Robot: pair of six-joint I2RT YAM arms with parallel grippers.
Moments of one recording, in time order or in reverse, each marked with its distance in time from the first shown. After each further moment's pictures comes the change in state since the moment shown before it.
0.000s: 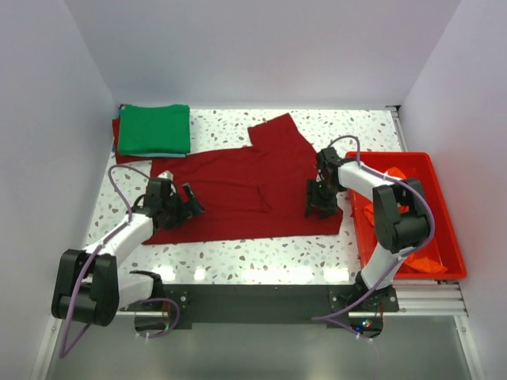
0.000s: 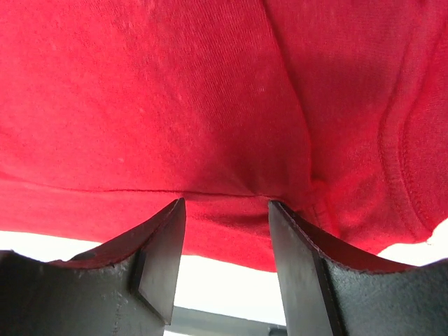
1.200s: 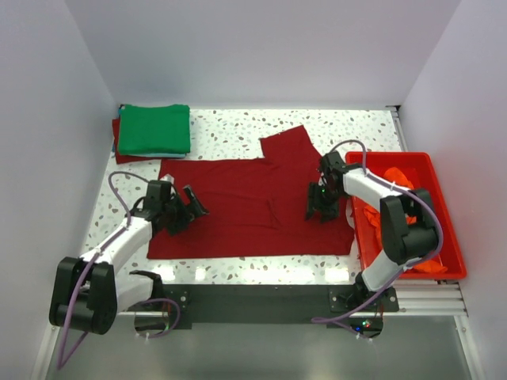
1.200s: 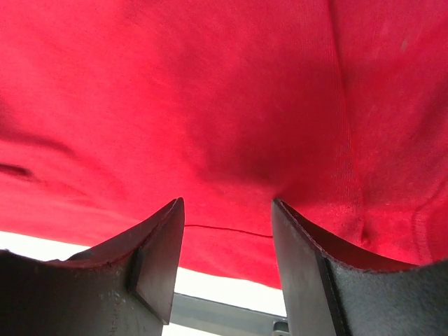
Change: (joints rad) left arm -0.015 -0.065 -0.002 -0.057 0.087 -0.102; right arm 0.000 -0.123 -0.074 0.008 -0.045 0.018
